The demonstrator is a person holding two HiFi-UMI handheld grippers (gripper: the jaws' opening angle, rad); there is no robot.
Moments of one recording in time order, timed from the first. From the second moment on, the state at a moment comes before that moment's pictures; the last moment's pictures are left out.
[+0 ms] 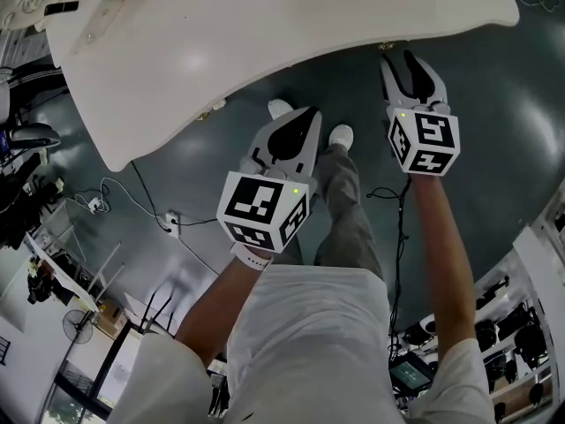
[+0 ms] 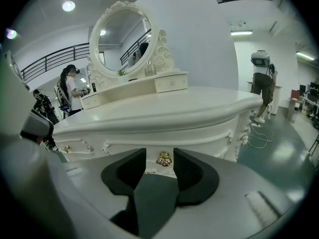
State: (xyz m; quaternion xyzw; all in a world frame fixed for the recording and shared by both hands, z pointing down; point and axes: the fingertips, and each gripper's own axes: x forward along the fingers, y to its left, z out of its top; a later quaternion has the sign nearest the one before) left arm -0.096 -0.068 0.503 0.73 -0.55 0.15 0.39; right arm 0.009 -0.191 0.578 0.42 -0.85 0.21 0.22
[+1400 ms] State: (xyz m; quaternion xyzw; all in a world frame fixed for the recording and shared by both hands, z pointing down) left arm -0.105 -0.072 0.513 0.72 -0.55 0.15 0.40; right arm -0.005 -0.207 0.626 0.41 -0.84 0.20 0.28
